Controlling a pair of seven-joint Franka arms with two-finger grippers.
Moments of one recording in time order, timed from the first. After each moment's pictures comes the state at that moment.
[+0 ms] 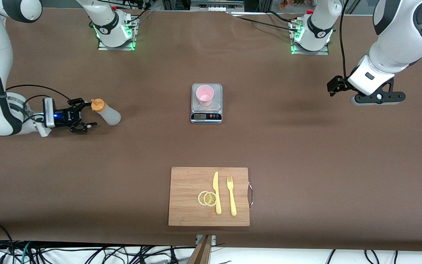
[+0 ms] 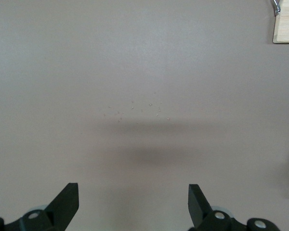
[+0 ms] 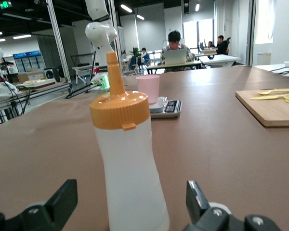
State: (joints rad) left arm -0.06 -0.07 -0.12 -1.90 0.05 1.72 -0.23; right arm -0.31 0.80 -0.16 -1.73 0.94 1.33 -2.61
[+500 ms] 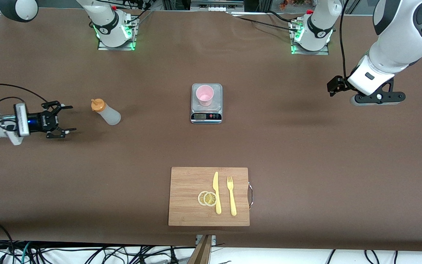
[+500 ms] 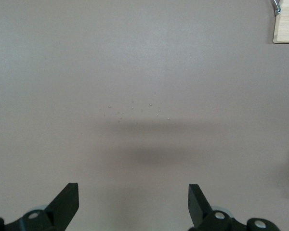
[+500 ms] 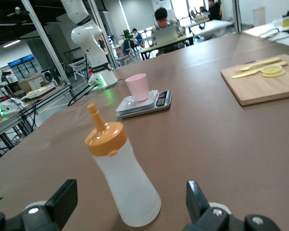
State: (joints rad) left arm -0.06 -0.07 -0.12 -1.90 0.05 1.72 -0.23; right arm -0.34 0.79 -0.18 -1.48 0.89 1.22 -2.20
